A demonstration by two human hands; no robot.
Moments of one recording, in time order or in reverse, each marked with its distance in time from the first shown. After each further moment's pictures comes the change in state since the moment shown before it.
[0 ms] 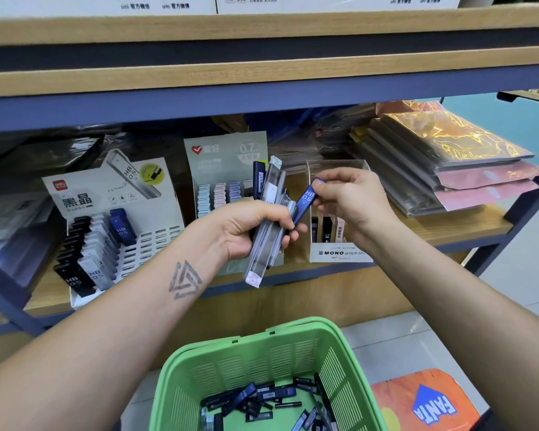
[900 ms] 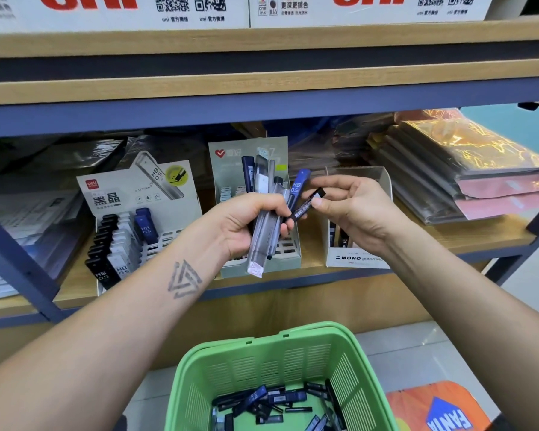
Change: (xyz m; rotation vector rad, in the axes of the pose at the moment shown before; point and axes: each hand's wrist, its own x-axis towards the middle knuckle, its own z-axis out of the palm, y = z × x) left_hand -0.023 0.008 -0.027 -0.182 0.061 0.082; right_hand -0.006 -0.001 0.016 0.100 -0.326 0.012
